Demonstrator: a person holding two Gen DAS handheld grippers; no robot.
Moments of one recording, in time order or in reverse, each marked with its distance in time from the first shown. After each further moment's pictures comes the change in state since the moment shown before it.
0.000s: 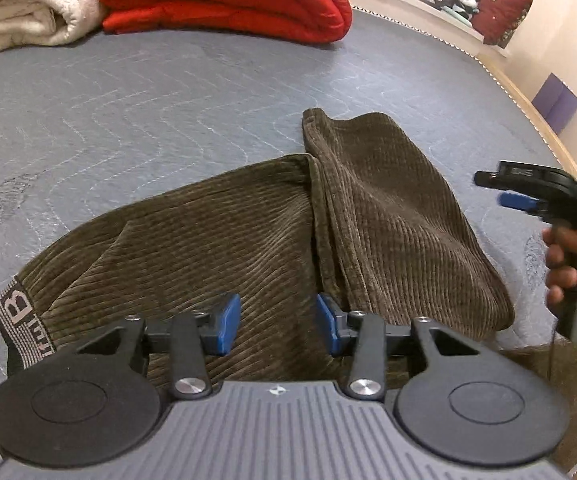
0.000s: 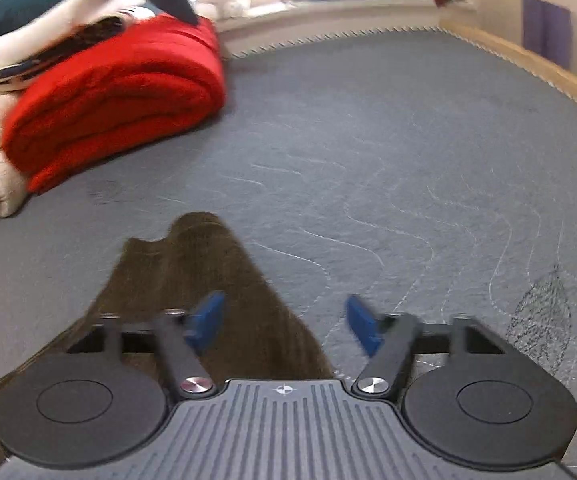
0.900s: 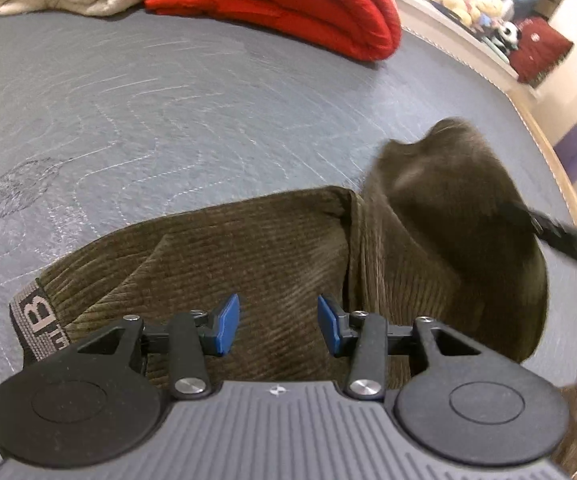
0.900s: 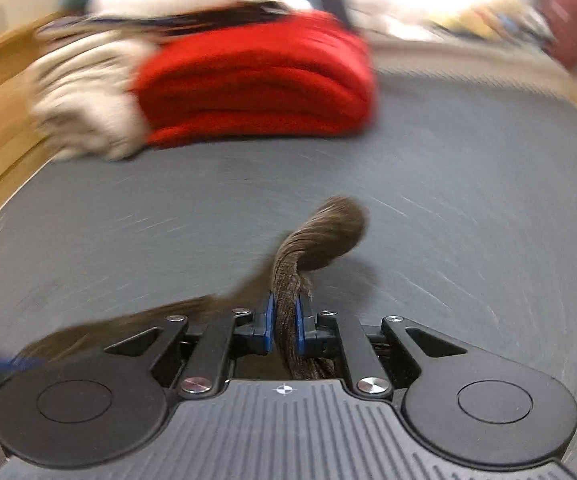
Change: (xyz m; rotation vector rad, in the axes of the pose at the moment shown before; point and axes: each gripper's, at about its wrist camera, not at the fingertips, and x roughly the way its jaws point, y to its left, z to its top) left arm -0.002 0.046 0.034 -0.173 0.025 -0.003; right arm -0.060 0.108 -0.004 -0.369 -0.007 0.275
